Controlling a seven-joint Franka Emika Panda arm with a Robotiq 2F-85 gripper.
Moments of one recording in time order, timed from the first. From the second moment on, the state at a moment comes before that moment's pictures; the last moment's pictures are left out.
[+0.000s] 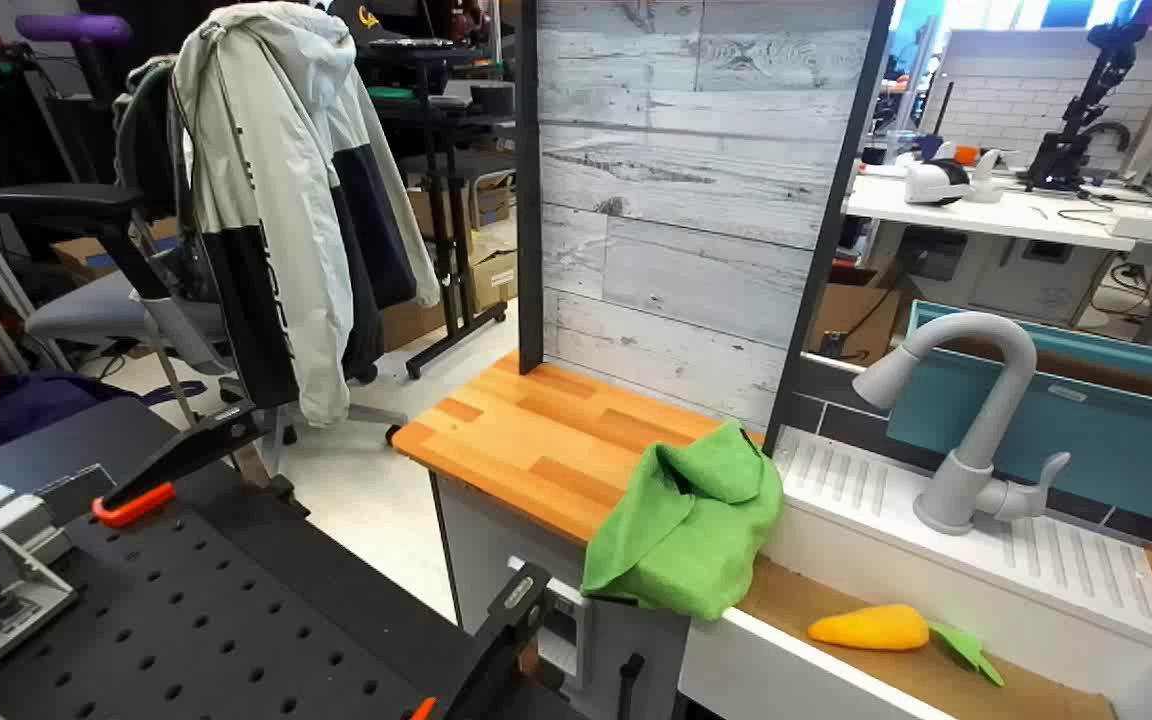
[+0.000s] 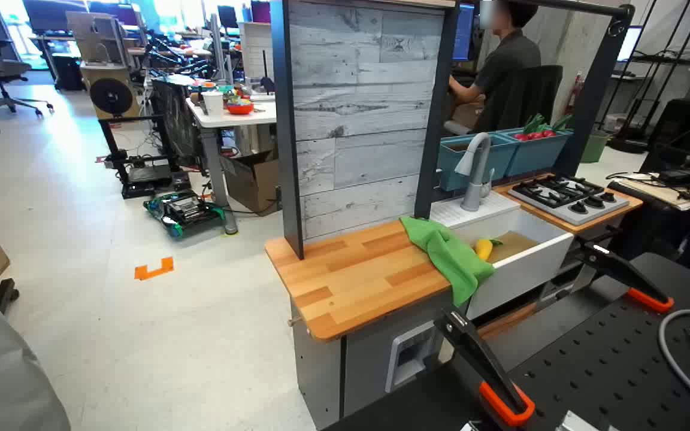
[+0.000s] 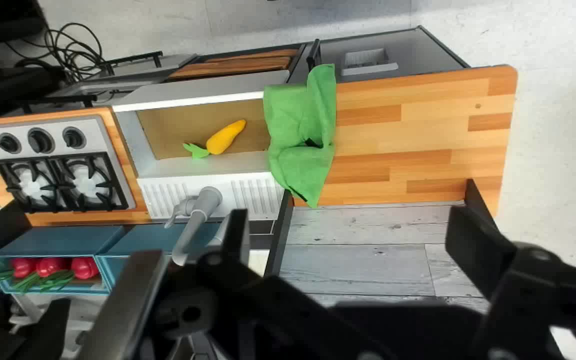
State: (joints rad) arm -0.08 -0.48 0.09 -2.50 -0.20 2.20 0.17
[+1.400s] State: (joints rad) arm -0.08 -0.47 0.09 -2.50 -0.21 2.21 0.17
